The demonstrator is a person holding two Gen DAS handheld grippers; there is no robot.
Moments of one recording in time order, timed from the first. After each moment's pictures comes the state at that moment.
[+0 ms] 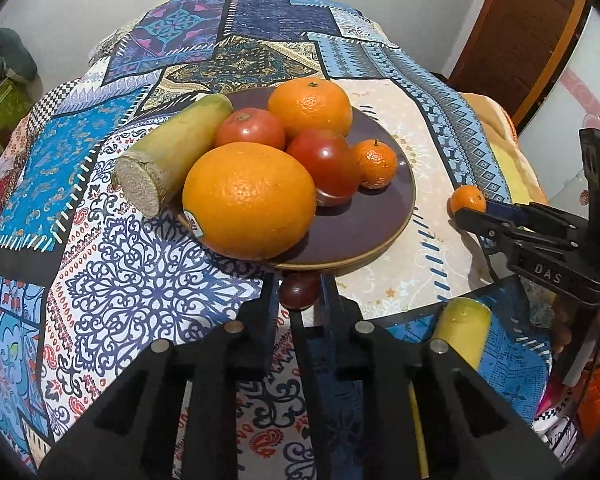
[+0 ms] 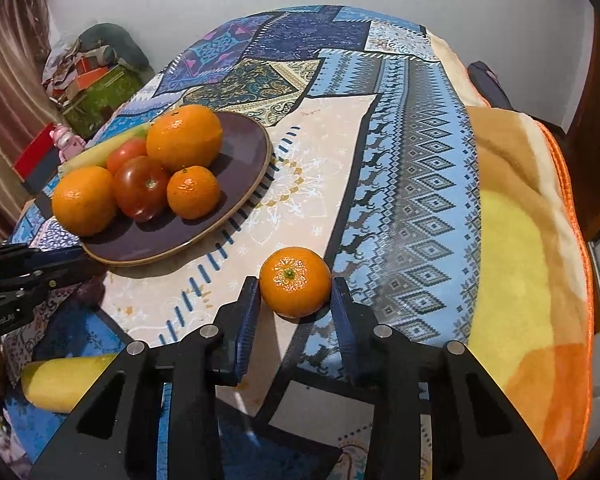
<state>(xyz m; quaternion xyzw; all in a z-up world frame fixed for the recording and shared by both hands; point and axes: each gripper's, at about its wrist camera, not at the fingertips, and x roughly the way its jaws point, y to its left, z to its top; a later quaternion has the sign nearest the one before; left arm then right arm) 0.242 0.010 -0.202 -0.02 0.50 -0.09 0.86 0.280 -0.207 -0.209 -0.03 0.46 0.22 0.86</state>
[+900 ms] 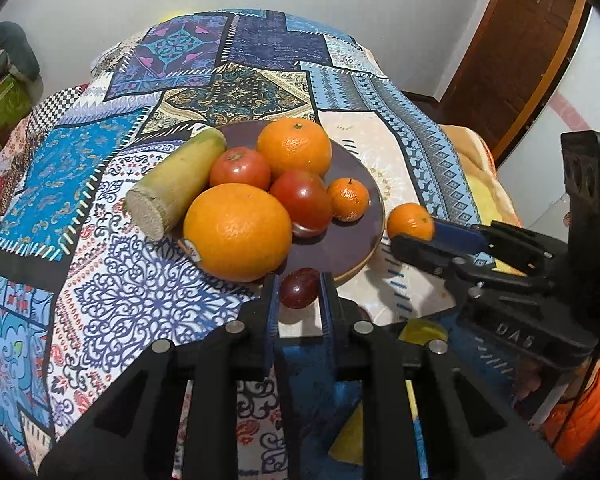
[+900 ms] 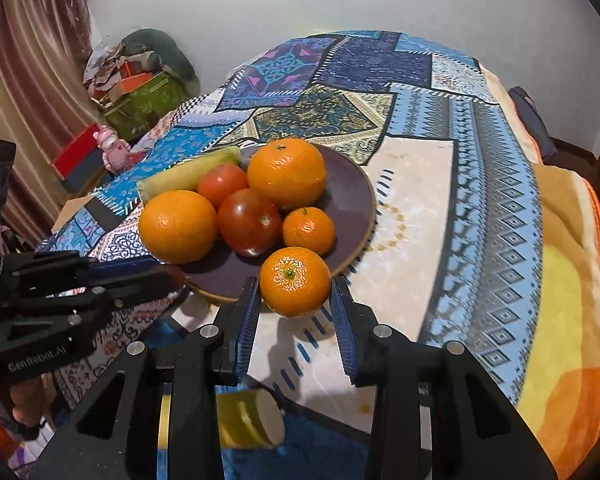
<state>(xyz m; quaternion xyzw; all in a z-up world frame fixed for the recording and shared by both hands) 0.237 0.008 -0.174 -0.06 0.47 -0.10 0.87 0.273 -0.151 -0.183 -0.02 0.42 0.28 0.86</state>
